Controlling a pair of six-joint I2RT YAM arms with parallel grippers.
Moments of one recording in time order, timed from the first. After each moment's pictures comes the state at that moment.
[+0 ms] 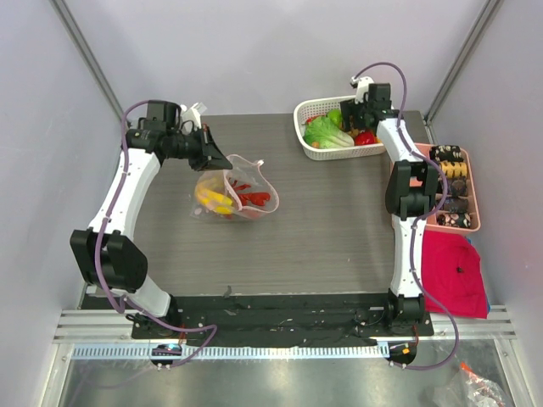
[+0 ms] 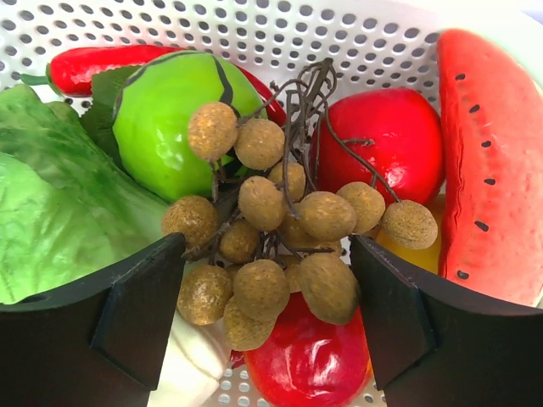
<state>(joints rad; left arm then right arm) -0.13 1.60 1.62 -0.88 0.76 -0.38 0.04 2.42 2.20 -0.39 -0.14 -0.21</state>
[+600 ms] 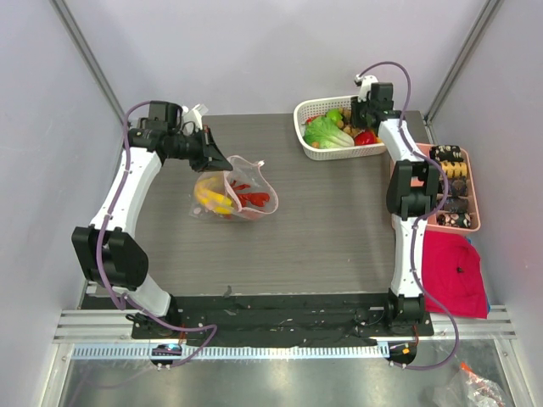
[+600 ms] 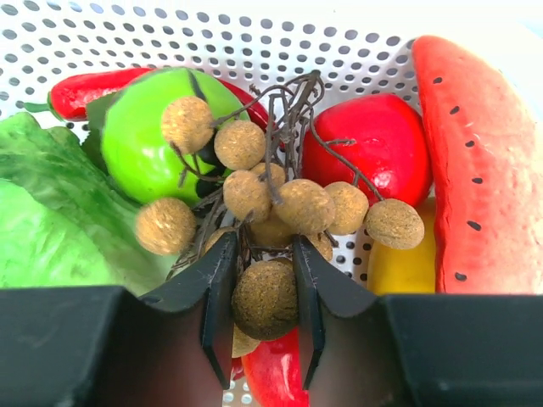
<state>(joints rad) -0.13 1.62 1.62 -0.89 0.76 -0.37 0.03 2.42 2.19 -0.34 -0.14 -0.15</state>
